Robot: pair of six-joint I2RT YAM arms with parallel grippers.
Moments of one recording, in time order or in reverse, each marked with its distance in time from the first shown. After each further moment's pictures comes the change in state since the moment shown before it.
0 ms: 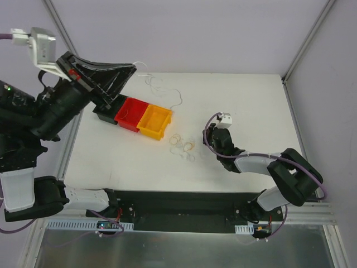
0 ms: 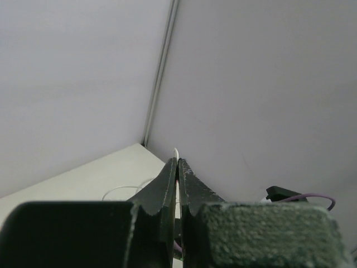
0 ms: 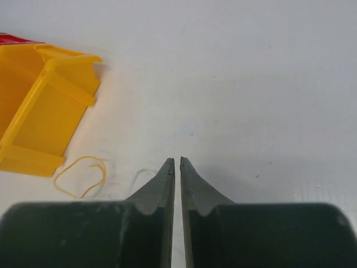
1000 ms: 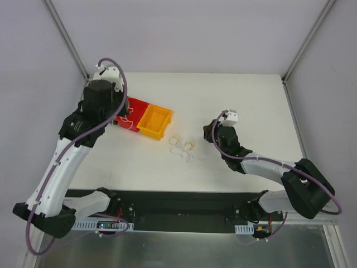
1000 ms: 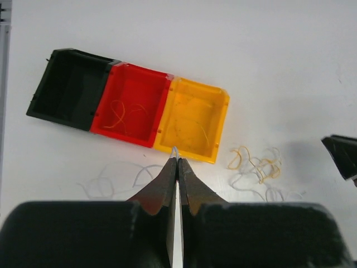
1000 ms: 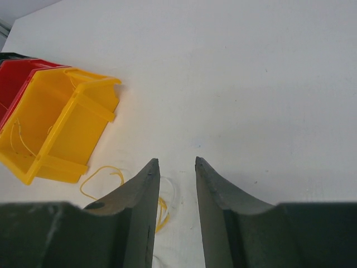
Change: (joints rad) left arm 0.594 -0.164 -0.830 -0.097 -0.061 -0.026; right arm -0.035 -0.148 0.007 -0.102 -0.007 0.024
